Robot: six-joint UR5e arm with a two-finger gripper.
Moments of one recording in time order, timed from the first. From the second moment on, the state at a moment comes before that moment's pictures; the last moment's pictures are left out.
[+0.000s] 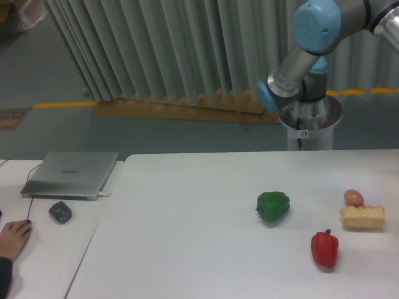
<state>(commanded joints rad) 2.78 -2.18 -1.38 -0.88 1.77 2.81</state>
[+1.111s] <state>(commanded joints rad) 2.69 -1.78 -1.62 -1.03 1.33 1.88</state>
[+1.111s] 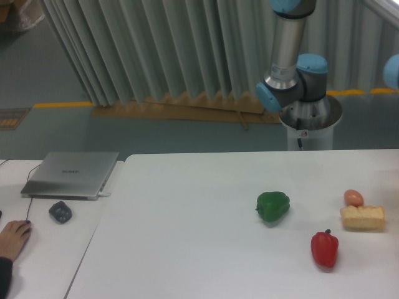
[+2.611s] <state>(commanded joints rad) 2.42 -1.95 -1.59 -0.99 1.82 1.78</state>
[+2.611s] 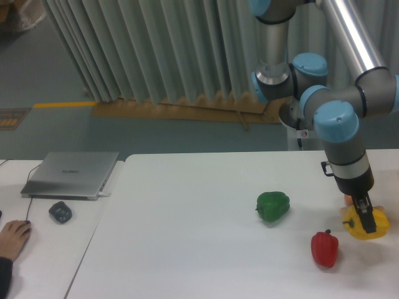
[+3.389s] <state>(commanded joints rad) 2.45 -1.88 -1.59 -1.00 1.80 1.77</state>
